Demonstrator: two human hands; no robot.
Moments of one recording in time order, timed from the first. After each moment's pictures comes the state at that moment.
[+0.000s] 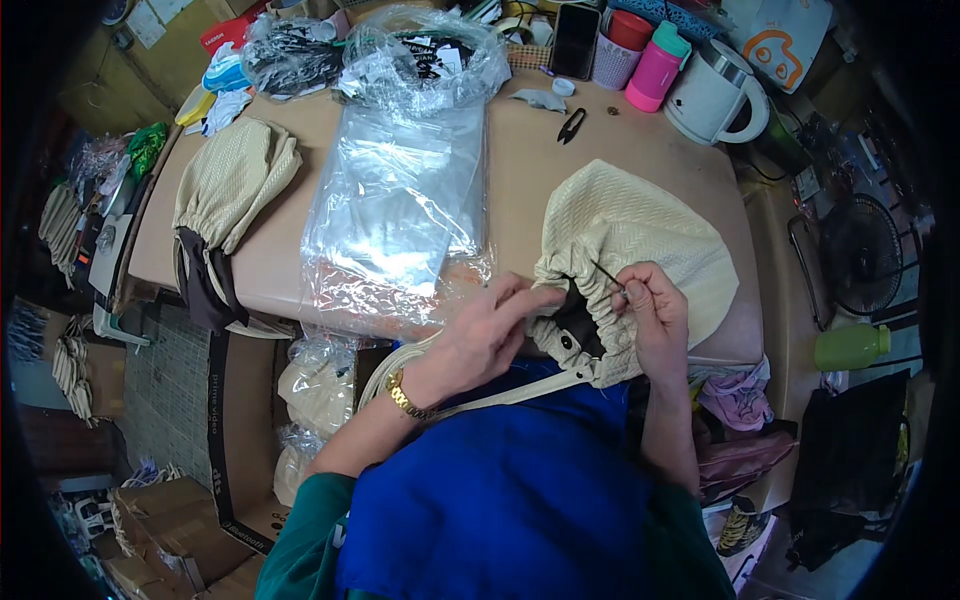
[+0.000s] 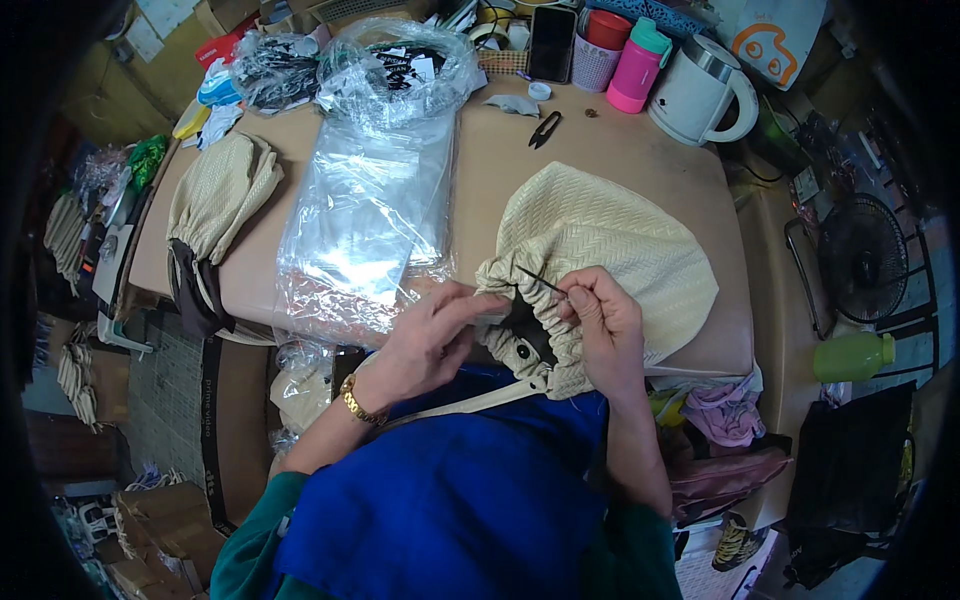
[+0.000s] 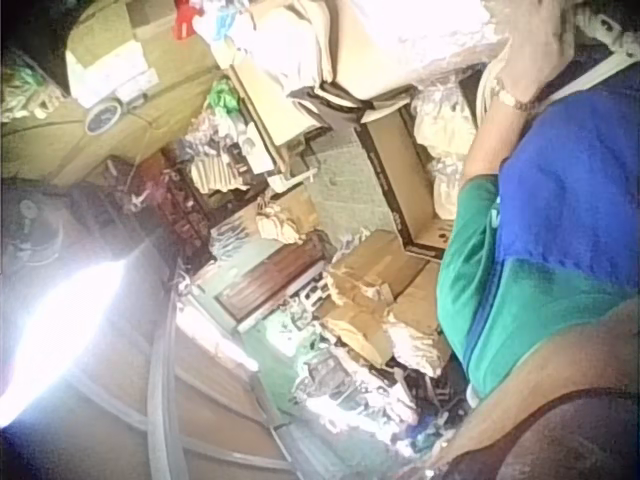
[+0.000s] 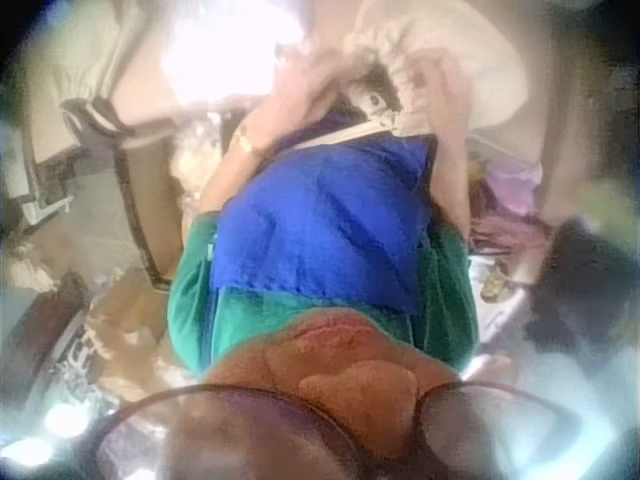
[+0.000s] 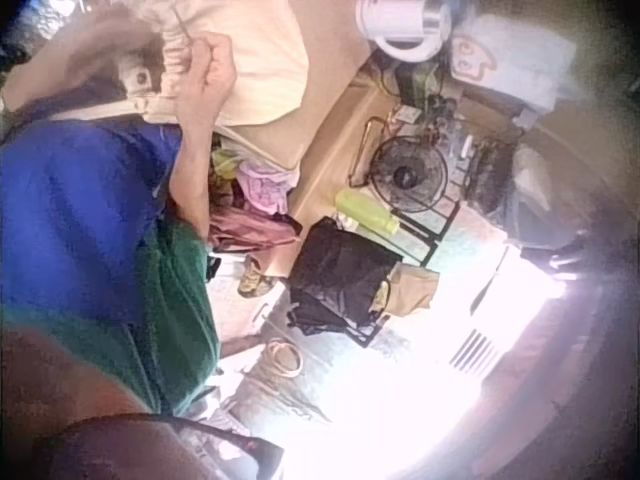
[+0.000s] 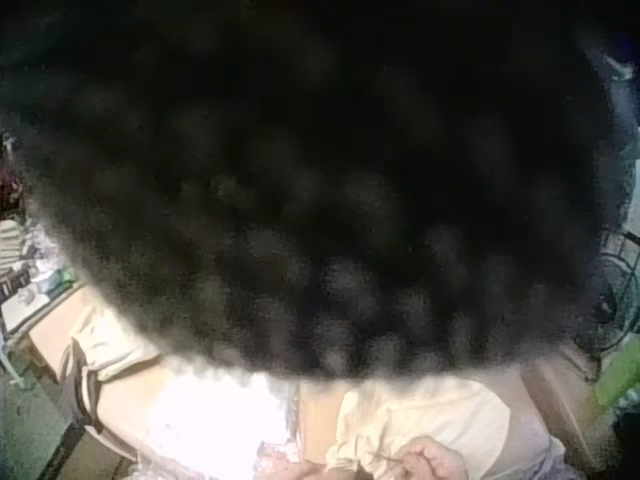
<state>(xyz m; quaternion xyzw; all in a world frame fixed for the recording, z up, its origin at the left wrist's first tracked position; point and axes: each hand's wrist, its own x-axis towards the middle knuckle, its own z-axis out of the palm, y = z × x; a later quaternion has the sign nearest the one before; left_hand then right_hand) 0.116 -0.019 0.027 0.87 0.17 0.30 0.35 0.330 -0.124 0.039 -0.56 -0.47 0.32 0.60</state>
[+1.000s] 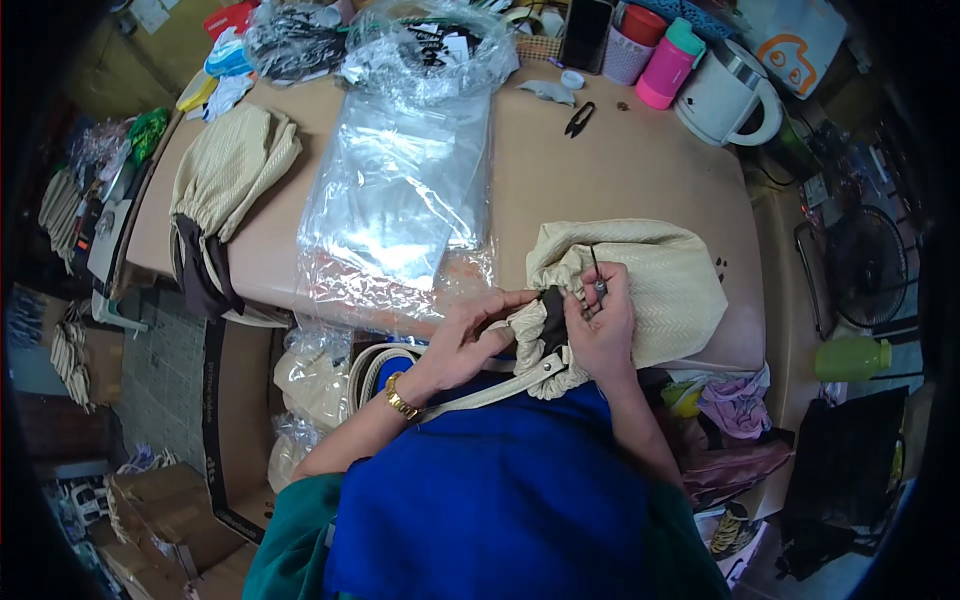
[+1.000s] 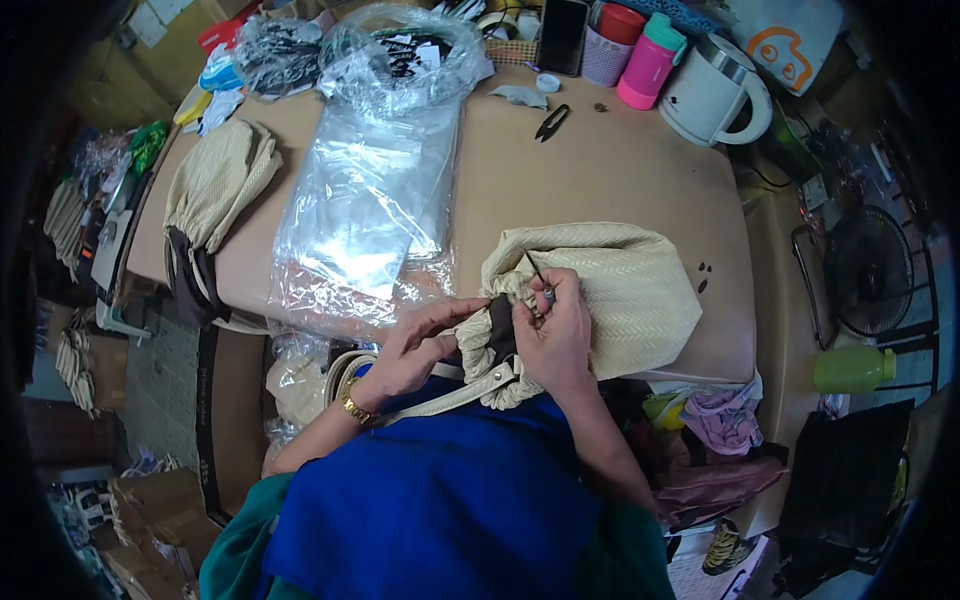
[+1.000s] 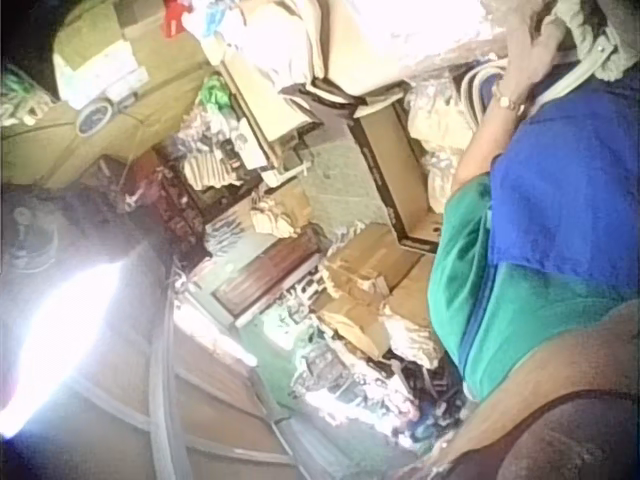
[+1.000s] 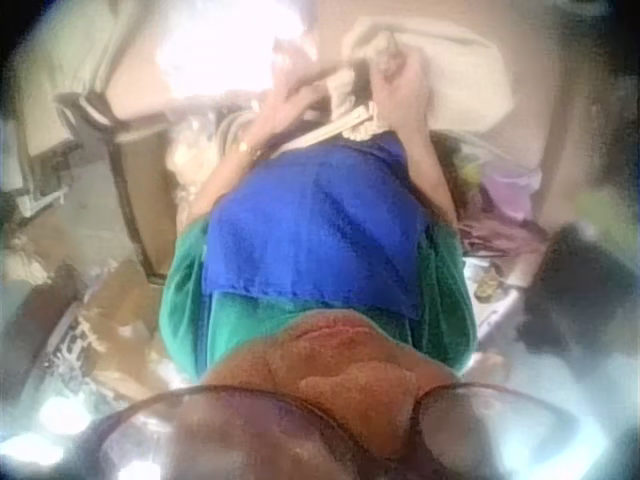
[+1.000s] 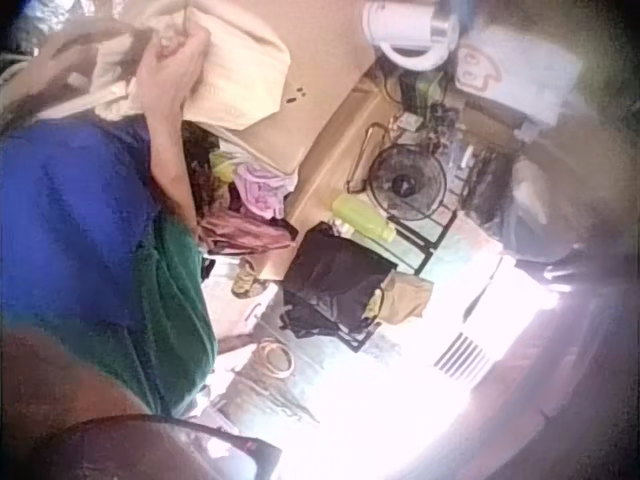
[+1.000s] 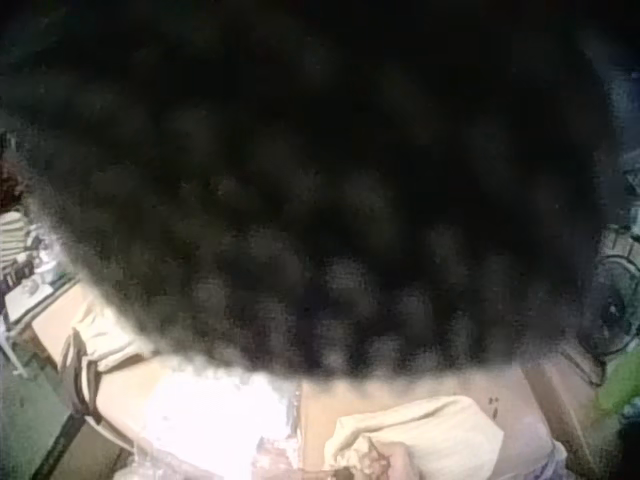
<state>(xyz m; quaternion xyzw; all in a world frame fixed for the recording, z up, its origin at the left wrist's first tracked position) 0.108 -0.021 -0.018 0.61 0.20 0.27 0.72 0.299 -0.101 -0.022 -0.68 -0.49 0.18 0.51</state>
